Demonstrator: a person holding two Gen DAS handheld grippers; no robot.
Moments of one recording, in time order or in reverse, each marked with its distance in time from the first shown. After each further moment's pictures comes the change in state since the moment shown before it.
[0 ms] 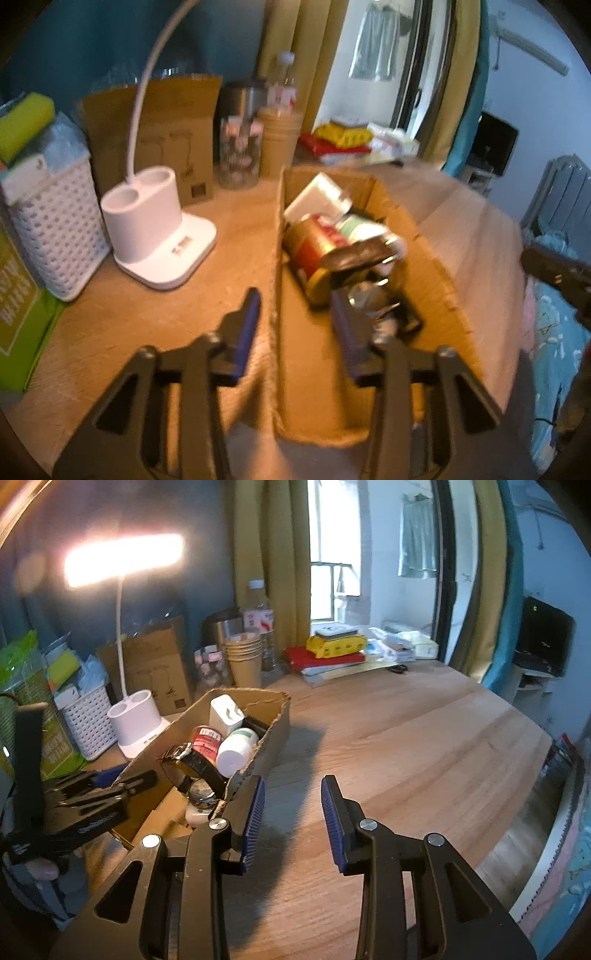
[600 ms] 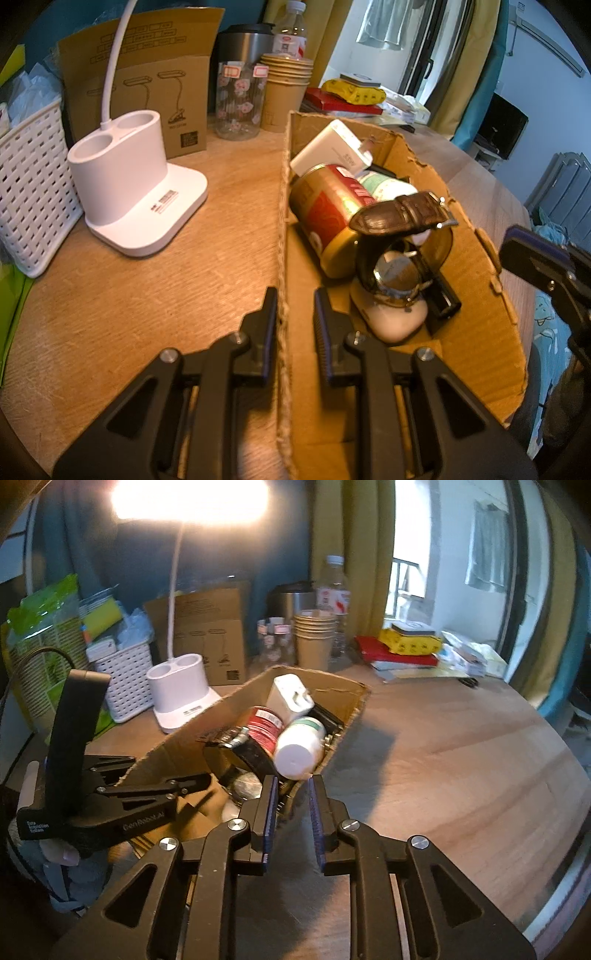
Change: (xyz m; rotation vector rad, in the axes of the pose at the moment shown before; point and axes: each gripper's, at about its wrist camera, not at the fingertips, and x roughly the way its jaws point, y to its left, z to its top) left arm 0.059 0.013 -0.008 -0.037 0.180 -0.005; right arm 0.053 0.039 0.001 -0.178 0.065 0.170
